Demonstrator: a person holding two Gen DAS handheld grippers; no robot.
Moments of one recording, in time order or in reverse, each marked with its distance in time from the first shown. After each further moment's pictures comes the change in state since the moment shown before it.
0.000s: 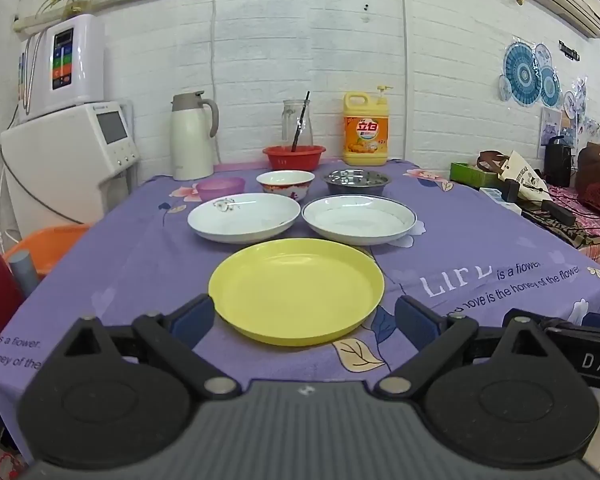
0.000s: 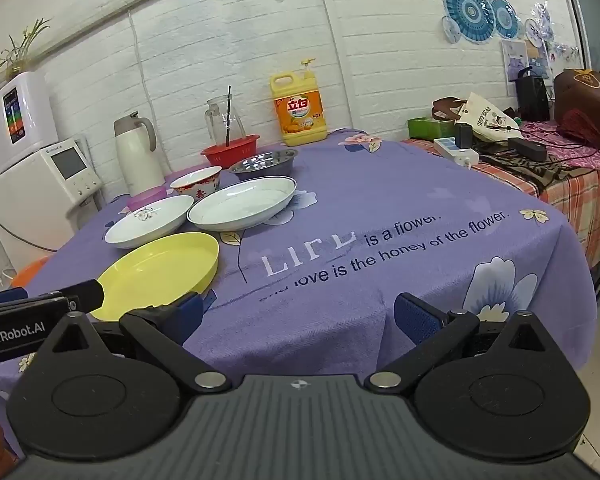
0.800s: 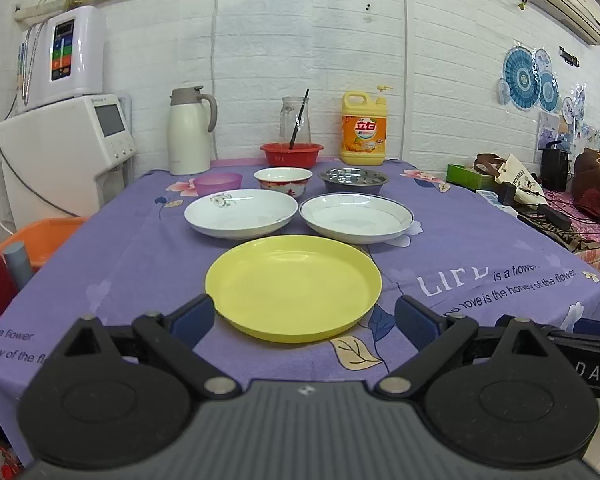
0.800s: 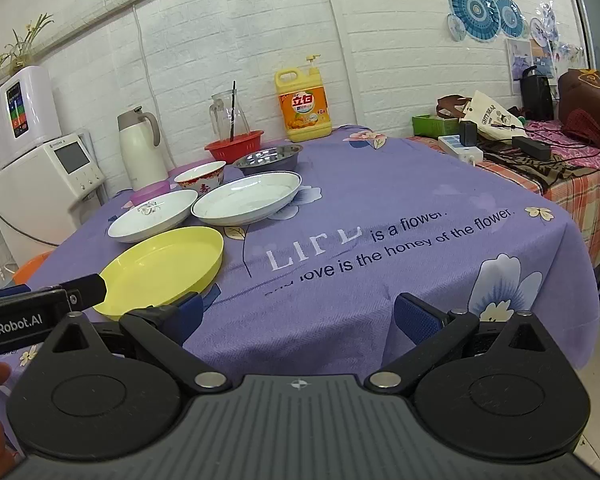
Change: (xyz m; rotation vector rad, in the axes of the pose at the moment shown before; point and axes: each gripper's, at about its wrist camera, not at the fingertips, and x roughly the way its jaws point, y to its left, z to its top) left arm 0.002 0.006 -0.001 -0.018 0.007 -0.012; right arm 0.001 0.004 -0.004 -0.015 0.002 0.004
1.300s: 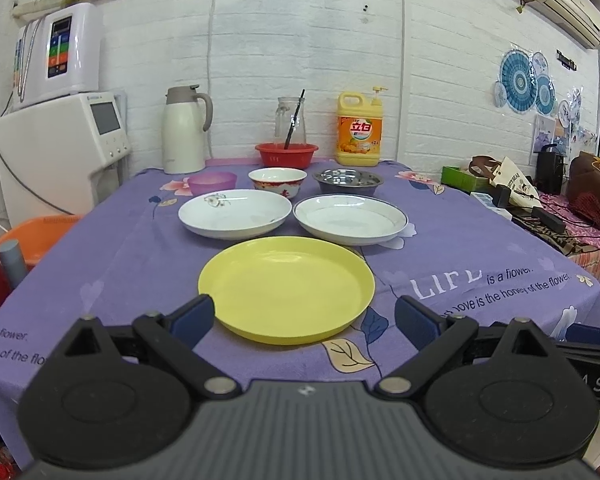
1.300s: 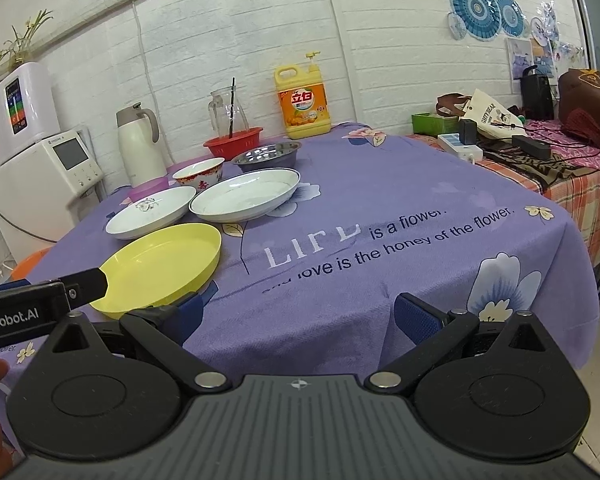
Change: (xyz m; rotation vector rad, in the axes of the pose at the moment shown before) left arm -0.001 0.001 0.002 -0.018 -0.002 -0.017; right arm 0.003 -0.001 0.000 -0.010 0.009 -0.005
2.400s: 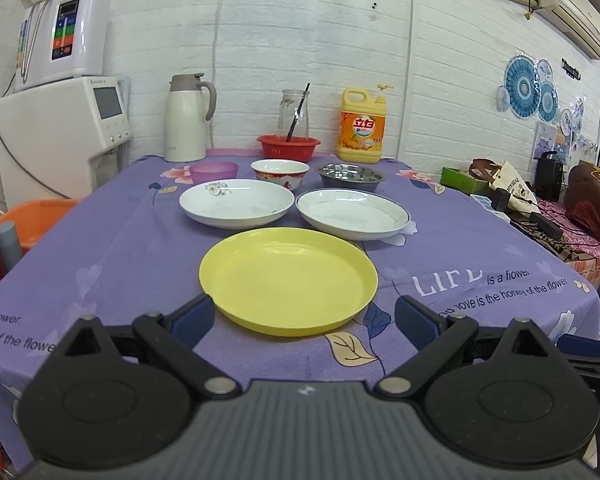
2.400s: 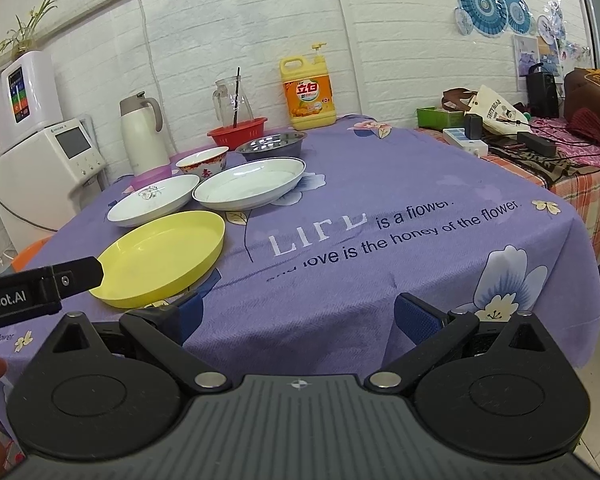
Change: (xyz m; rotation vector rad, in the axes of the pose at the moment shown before) left arm 0.002 0.007 -0.005 -0.039 0.017 -0.015; right arm 0.005 0.003 -0.005 -0.016 0.025 0.006
